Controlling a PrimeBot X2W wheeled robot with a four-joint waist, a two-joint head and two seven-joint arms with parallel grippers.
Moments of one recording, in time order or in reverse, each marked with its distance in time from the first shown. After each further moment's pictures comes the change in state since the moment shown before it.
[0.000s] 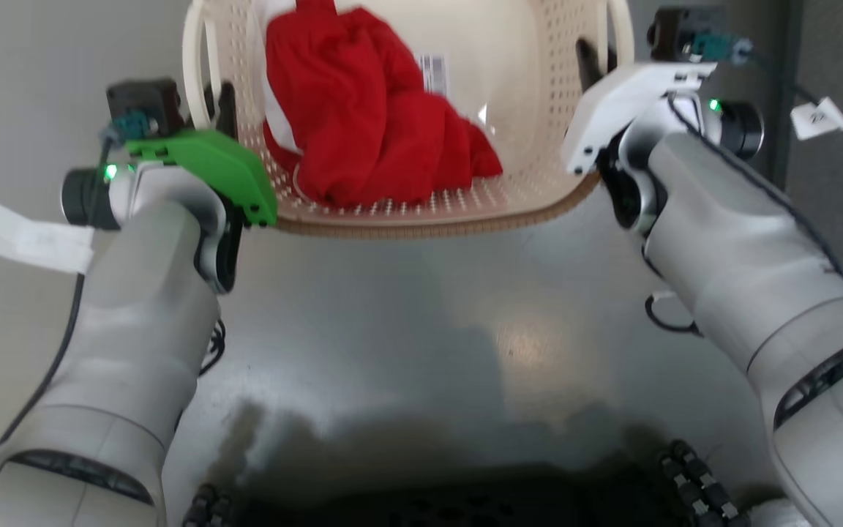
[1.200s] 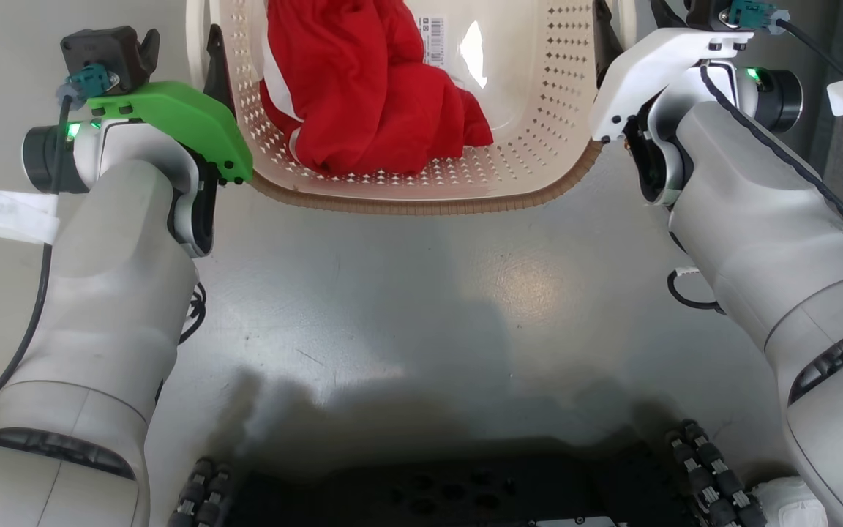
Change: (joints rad) left arm -0.064 0.018 0.046 -0.004 0.026 0.000 -0.013; right arm -0.058 -0.016 -0.017 0.064 -0.035 0.001 -0.043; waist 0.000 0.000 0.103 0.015
